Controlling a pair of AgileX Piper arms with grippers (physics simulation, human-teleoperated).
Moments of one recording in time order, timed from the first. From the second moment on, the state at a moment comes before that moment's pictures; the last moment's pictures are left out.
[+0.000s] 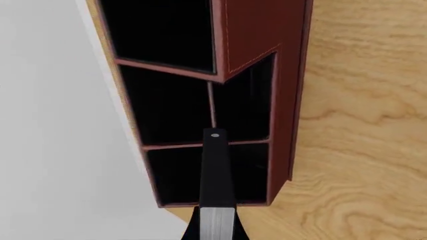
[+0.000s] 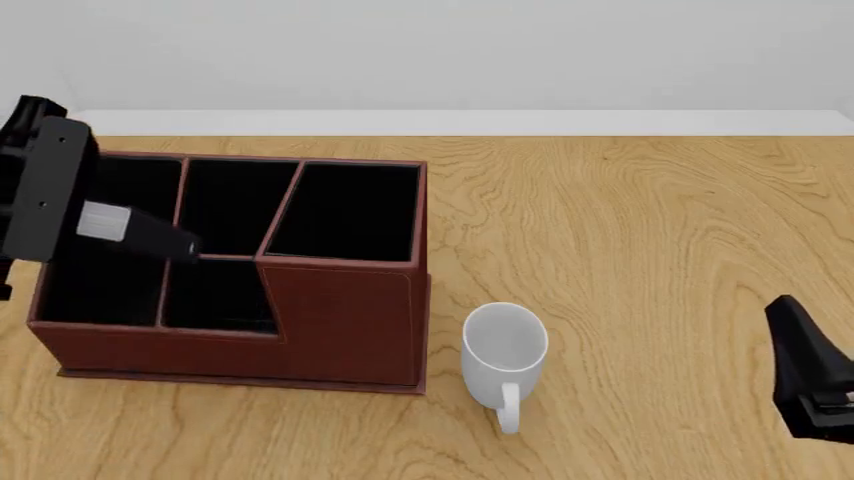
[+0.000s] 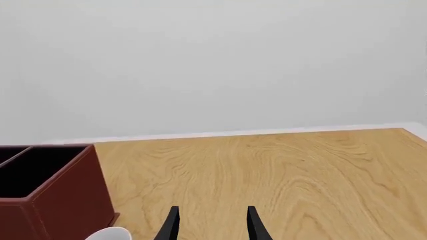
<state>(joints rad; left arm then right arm) -0.04 1.13 -1.25 1.13 1.67 0.03 0.16 -0.17 -0.04 0.08</state>
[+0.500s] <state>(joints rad) -0.06 1.26 -1.42 1.18 1.66 0.02 0.31 -0.16 -0.20 0.08</state>
